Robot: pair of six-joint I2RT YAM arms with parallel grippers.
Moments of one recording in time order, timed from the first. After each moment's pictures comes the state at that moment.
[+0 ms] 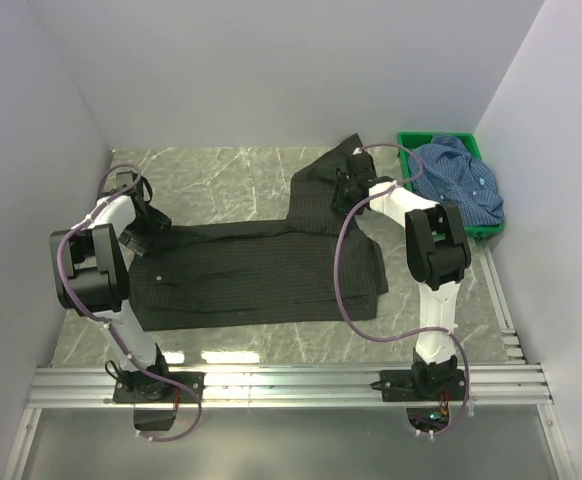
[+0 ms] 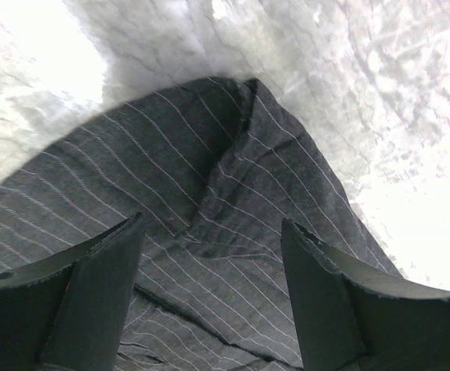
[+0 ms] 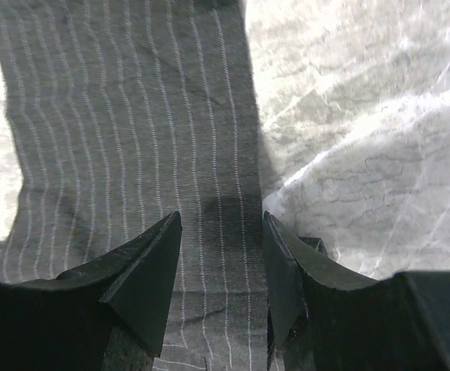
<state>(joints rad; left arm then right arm) 0.18 1.82 1.24 -0.65 -0.14 -0.83 0.29 2.10 1.52 -0.31 0.03 0.46</state>
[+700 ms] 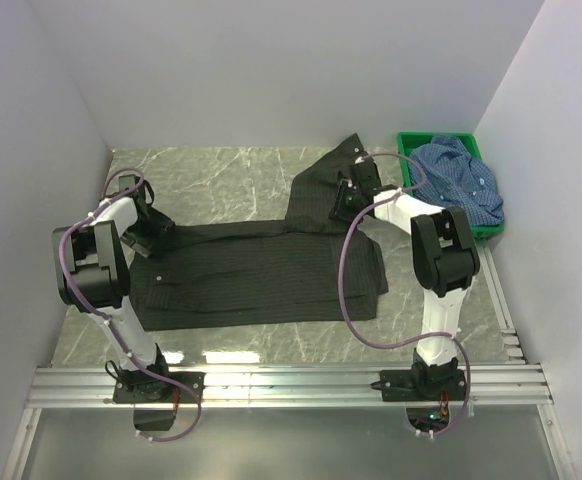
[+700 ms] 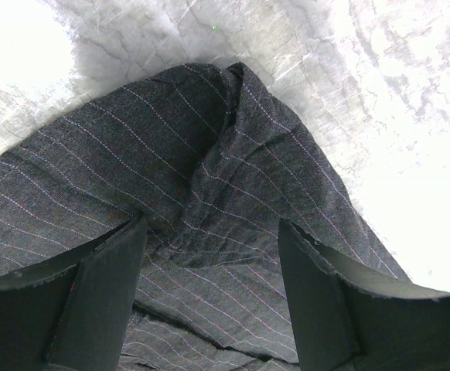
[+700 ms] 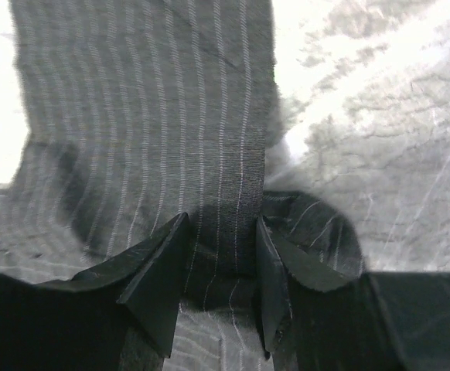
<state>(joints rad) 0.18 1.85 1.22 -0.61 -0.07 -0.83 0.29 2.02 1.38 -0.27 -0.09 0.52</state>
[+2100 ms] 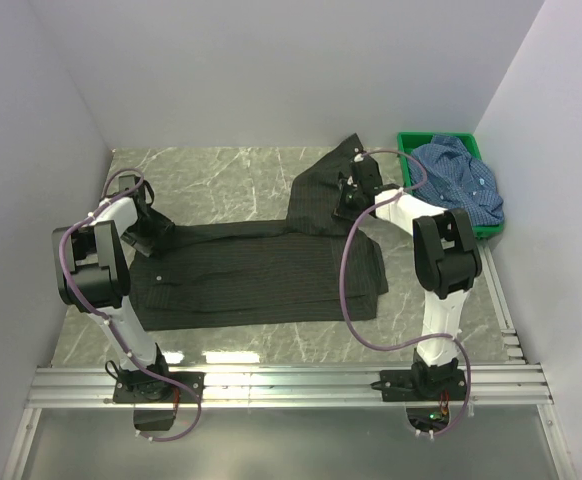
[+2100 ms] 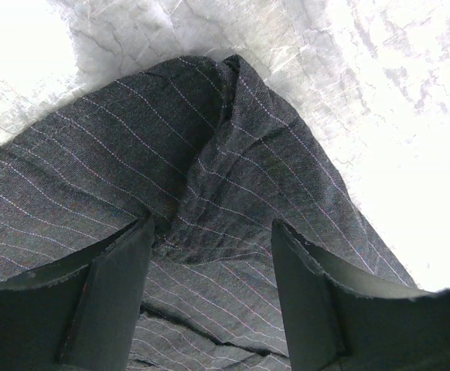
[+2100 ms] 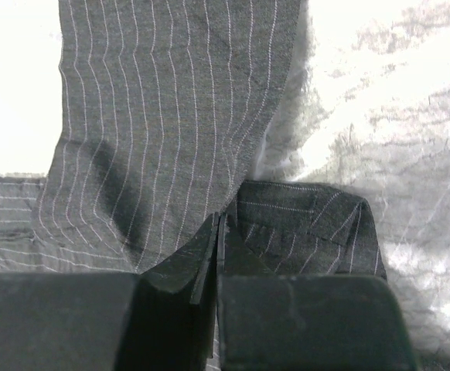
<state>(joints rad) 0.18 1.85 1.22 -0.61 -0.05 -0.83 0.29 2.00 1.38 -0.25 -0.13 0.50</state>
